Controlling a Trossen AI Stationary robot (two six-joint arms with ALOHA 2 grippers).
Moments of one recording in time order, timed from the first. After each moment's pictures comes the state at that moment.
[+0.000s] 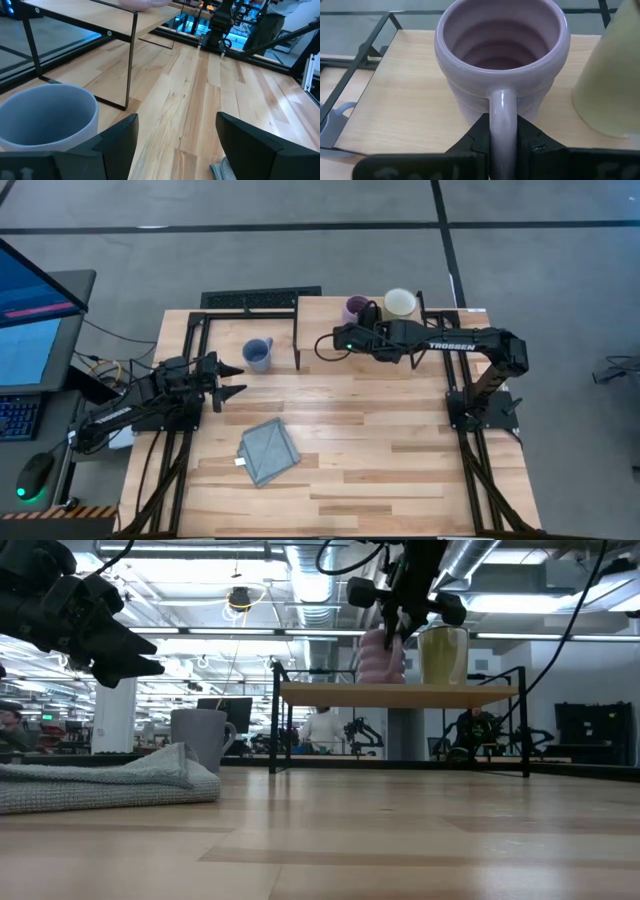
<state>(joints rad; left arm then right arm) 0.43 0.01 0.13 -0.35 0.20 -0.18 -0.16 1.66 1.48 -0.93 0.73 1.07</state>
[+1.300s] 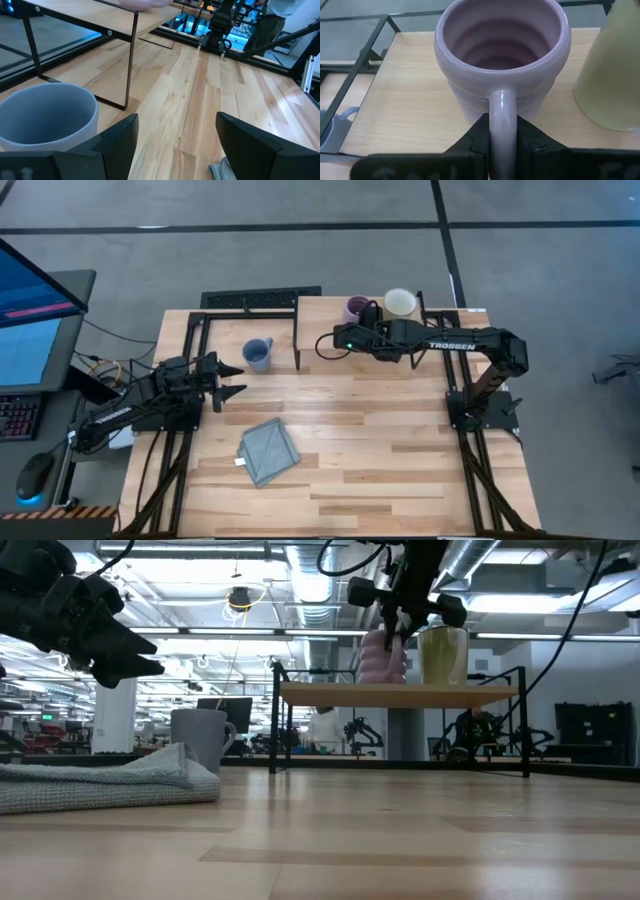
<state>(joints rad) 0.43 0.01 0.13 -0.35 0.20 -0.19 -0.16 1.66 1.48 -0.93 0.71 1.12</state>
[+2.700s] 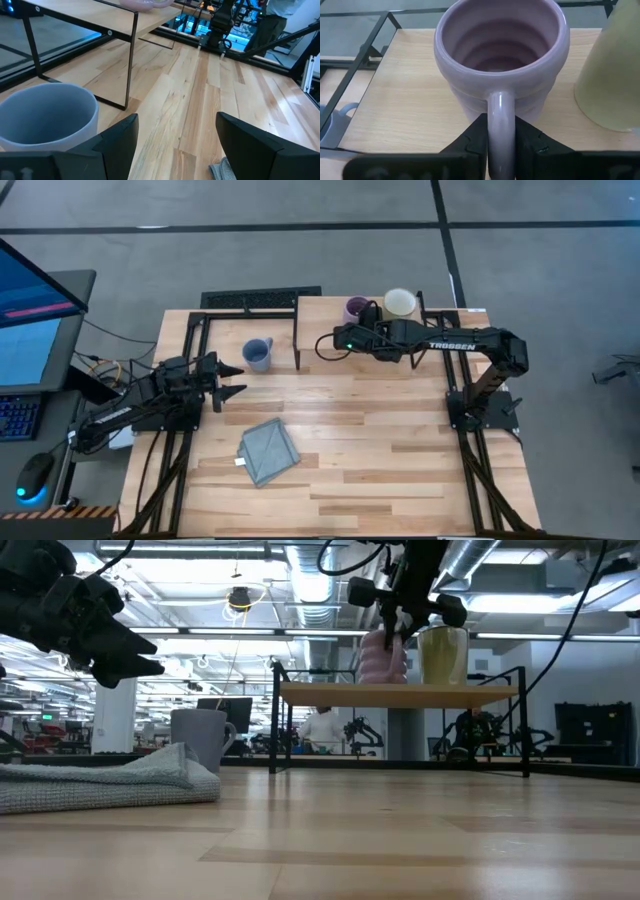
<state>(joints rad) 0.43 0.01 0.13 -0.35 0.20 -0.19 -0.16 1.66 1.48 -0.93 0.70 1.10</state>
